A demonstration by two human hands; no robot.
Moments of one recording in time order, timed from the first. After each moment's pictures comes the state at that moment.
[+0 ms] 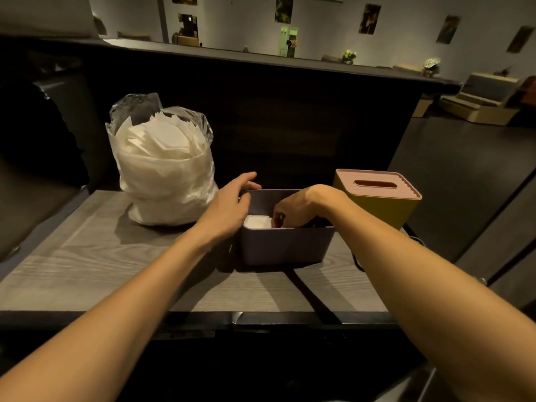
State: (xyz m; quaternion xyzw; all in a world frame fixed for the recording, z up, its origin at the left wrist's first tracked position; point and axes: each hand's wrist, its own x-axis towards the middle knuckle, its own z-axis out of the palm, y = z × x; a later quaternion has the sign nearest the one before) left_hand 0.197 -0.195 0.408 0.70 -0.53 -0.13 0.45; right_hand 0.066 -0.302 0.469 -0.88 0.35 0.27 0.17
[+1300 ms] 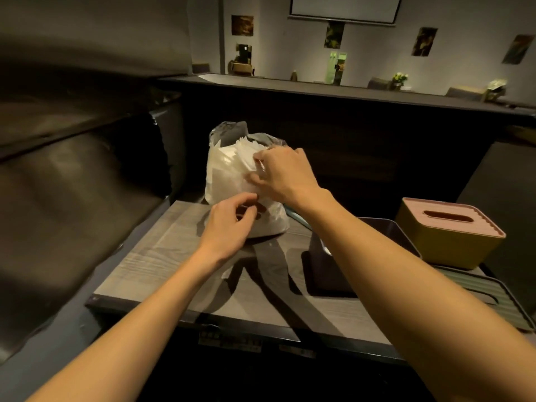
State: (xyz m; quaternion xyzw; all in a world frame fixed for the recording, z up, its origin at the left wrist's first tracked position) left_hand 0.263 -0.096 0.422 0.72 -0.45 -0.04 0.53; right_hand 0.198 -0.228 0.503 -0.94 0.22 -0.25 -0.04
